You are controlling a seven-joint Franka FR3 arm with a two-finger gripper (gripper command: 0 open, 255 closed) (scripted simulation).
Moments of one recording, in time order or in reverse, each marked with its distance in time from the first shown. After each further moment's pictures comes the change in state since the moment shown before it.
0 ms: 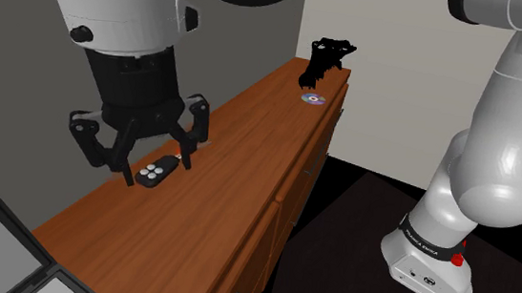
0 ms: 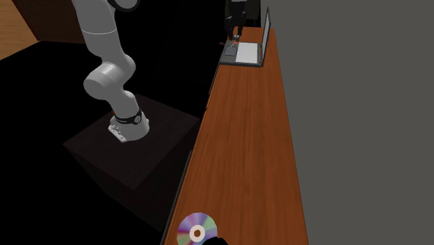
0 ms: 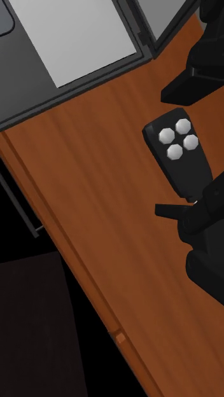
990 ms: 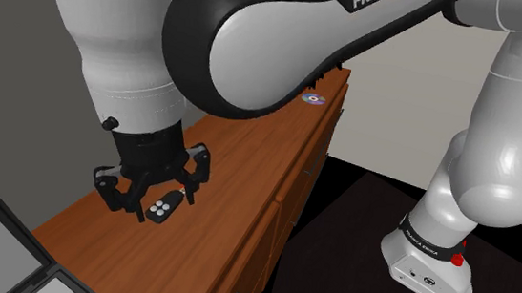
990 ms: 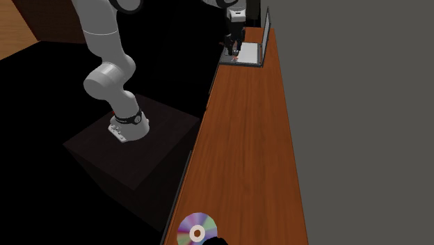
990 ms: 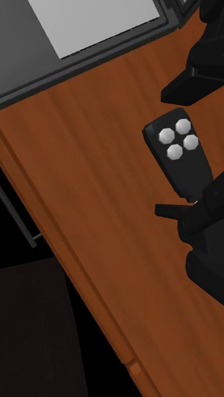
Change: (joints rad) arm -0.001 0.029 -0.009 -0.171 -0.027 0.190 0.021
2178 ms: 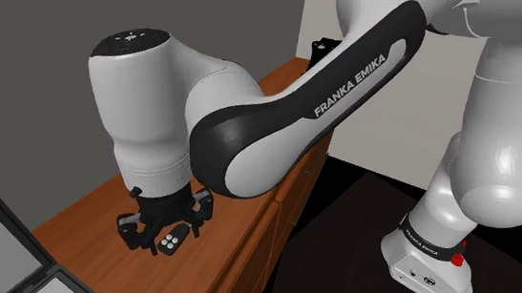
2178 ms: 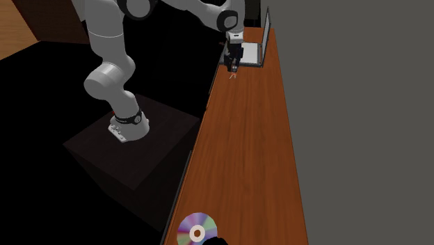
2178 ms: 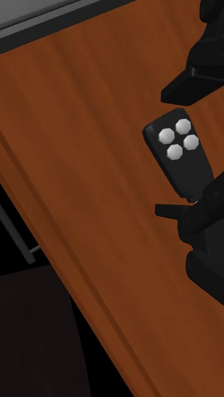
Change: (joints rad) arm 0.024 0.095 -0.029 -0.148 -0.089 0.213 0.063
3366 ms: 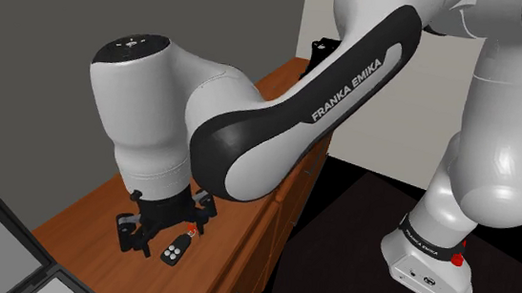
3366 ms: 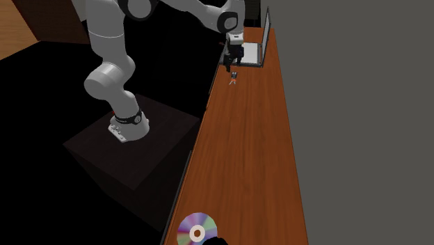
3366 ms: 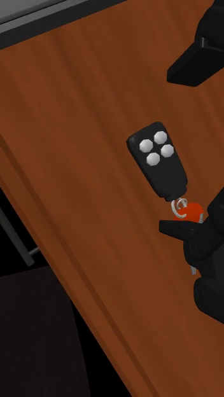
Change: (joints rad) arm 0.003 0.009 -0.003 -0.003 -0.009 0.011 0.006
